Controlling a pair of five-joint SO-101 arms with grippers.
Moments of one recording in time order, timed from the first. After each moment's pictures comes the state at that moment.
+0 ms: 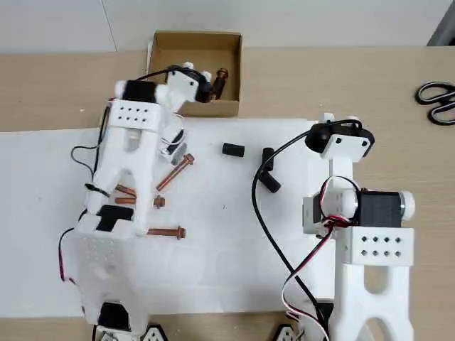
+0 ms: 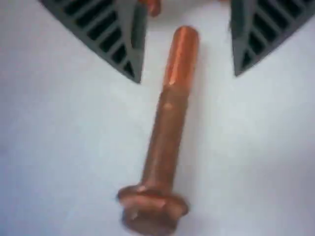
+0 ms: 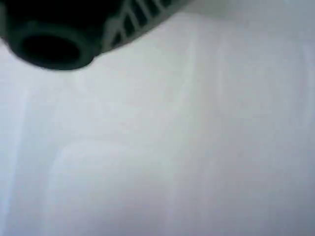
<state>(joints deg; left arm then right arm) 5.5 34.1 -34.1 99.3 -19.6 -1.5 -41.1 26.1 98.3 -0.6</state>
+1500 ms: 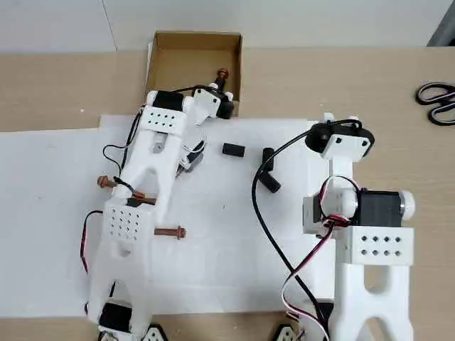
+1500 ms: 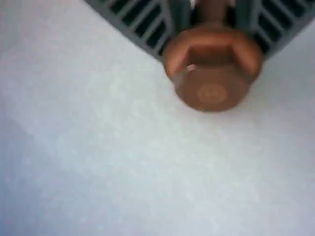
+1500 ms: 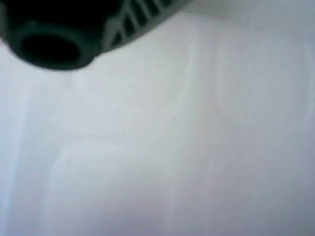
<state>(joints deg) 8.0 55.7 -50.3 100.0 -19.9 -1.5 -41.1 26.1 98.3 -0.6</state>
